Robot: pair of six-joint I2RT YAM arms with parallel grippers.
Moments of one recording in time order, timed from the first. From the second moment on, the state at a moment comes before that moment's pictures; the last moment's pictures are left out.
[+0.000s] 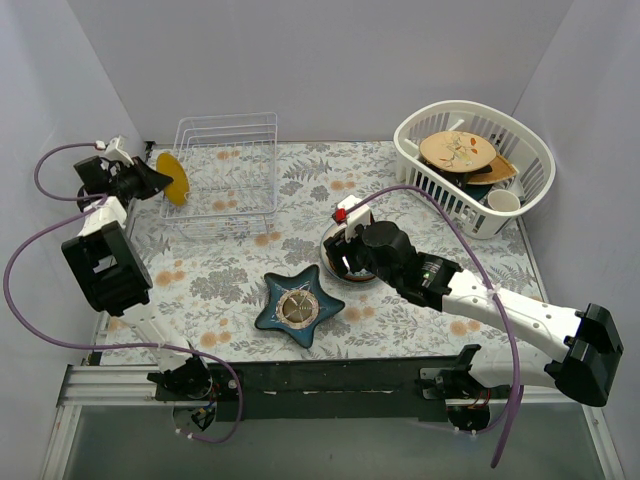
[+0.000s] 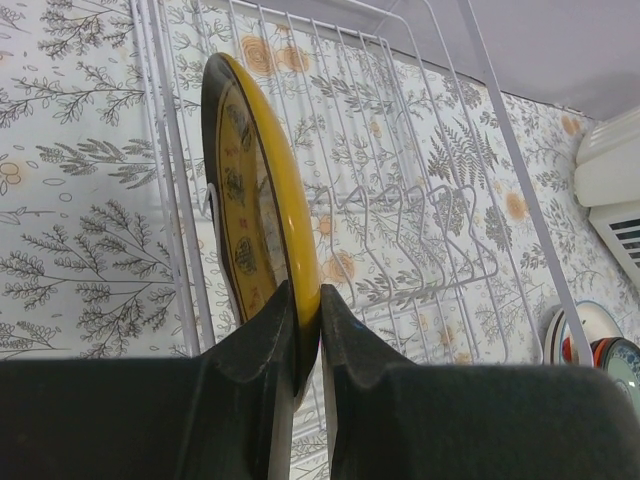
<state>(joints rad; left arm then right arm) 0.49 1.89 1.38 -0.03 0.83 -0.17 1.00 1.17 0.91 -0.14 0.27 0.05</state>
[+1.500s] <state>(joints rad) 0.52 1.71 1.30 -0.14 0.56 -0.27 1.00 1.18 0.93 -0.15 0.23 0.05</state>
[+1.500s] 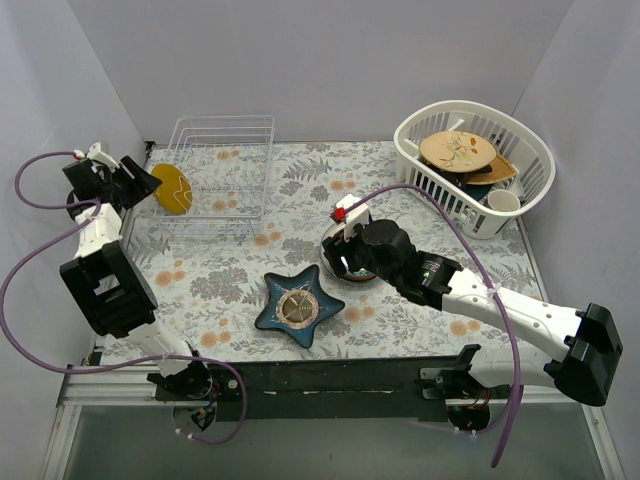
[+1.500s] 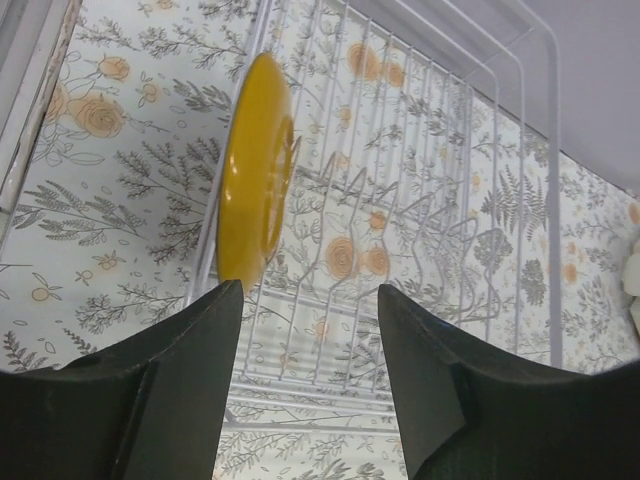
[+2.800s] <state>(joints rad) -0.22 1.70 1.24 -0.17 -0.05 -0.15 1.00 1.09 0.88 -0.17 0.28 0.10</state>
